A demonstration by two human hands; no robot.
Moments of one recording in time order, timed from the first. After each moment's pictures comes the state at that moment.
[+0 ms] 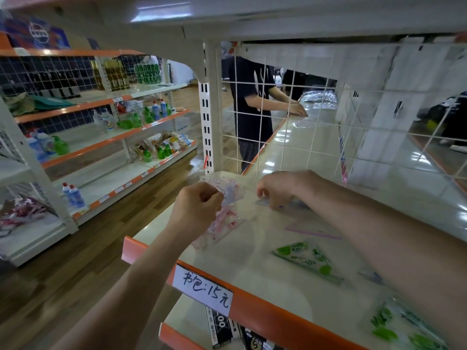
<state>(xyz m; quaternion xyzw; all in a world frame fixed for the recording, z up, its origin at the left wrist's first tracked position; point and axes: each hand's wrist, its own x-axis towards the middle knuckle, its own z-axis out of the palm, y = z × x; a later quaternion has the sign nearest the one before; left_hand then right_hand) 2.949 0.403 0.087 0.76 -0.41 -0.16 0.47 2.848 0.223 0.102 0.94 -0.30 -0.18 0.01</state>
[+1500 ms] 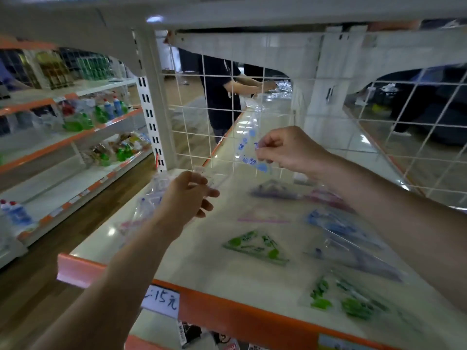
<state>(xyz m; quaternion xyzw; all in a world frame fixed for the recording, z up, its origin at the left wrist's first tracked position) 2.905 0.352 0.090 0.68 -0.35 -0.32 0.56 2.736 0.230 0.147 0.83 -0.36 0.28 -0.32</state>
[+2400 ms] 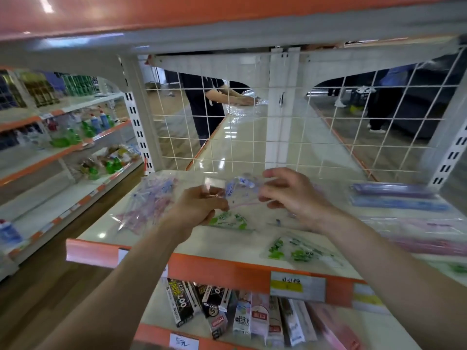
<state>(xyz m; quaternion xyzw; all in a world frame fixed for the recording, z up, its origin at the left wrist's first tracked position) 2.840 0.390 0.090 0.63 -0.43 -0.42 0.49 2.644 0.327 0.105 0.66 -0.40 0.35 -0.53</state>
